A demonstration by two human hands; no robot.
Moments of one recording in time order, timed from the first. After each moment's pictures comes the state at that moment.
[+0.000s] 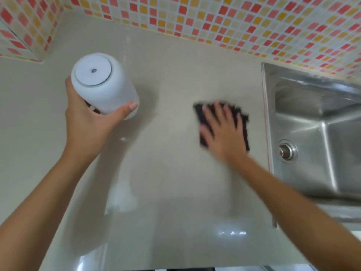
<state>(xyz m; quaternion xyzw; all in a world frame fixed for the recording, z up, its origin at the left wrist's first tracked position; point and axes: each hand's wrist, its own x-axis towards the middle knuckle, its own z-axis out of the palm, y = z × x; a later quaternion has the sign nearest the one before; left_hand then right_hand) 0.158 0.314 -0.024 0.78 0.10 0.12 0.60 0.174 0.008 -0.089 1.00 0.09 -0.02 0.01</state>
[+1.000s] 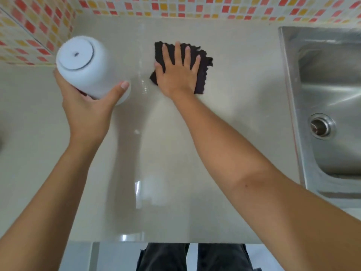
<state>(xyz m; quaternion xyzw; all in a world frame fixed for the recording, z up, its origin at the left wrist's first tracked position) 0.152 0.327 -0.014 0.80 0.10 0.18 0.56 0.280 0.162 -0.097 0.99 -0.01 -0.09 -0.11</state>
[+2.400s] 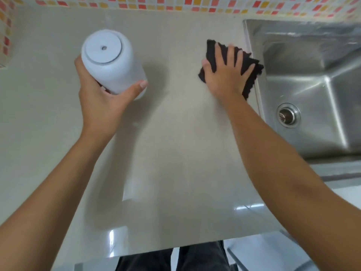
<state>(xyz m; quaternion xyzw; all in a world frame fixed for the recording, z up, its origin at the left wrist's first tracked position) 0.179 0.248 -0.032 0.80 0.03 0.10 0.59 0.247 -0.027 -0.093 0.98 -0.18 -0.03 -0.06</state>
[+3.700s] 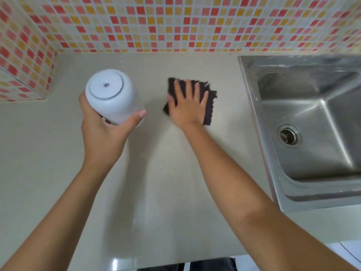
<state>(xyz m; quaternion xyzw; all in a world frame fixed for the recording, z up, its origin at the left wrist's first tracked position) 0.149 0.266 0.010 0.81 0.04 0.13 0.57 0.242 0.082 -0.094 0.99 -0.09 -0.03 -0.11</state>
